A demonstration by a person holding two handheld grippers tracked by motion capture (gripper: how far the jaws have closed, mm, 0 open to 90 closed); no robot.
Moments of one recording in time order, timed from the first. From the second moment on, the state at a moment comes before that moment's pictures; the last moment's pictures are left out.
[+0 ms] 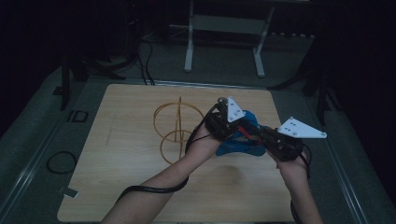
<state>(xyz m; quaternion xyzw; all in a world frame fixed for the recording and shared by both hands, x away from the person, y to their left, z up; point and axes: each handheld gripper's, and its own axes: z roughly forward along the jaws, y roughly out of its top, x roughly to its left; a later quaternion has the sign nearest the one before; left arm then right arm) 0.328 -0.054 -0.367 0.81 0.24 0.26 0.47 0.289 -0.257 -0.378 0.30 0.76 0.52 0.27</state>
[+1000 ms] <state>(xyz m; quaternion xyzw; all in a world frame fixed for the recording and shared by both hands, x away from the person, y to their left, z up) 0.311 -0.006 -0.371 0.77 0.01 0.23 0.60 0.255 -0.314 -0.391 0.28 0.73 0.58 0.22</state>
